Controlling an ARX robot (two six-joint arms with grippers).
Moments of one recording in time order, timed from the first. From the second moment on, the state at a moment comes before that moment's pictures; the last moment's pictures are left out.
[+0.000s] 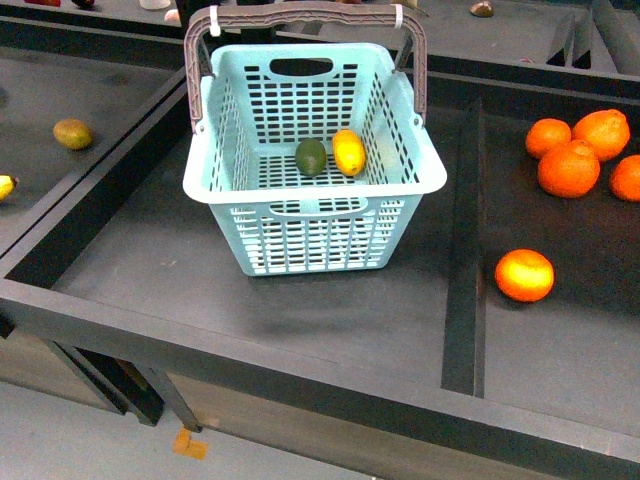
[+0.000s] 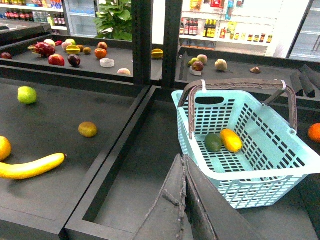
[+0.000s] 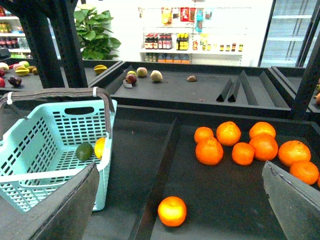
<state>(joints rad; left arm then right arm) 0.00 0.53 0.02 0.53 0.00 -0.01 0.00 0.00 0.01 0.00 0.00 0.00</state>
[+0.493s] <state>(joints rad) 0.00 0.27 0.02 0.28 0.00 -0.01 0.00 0.00 0.01 0.00 0.00 0.00</state>
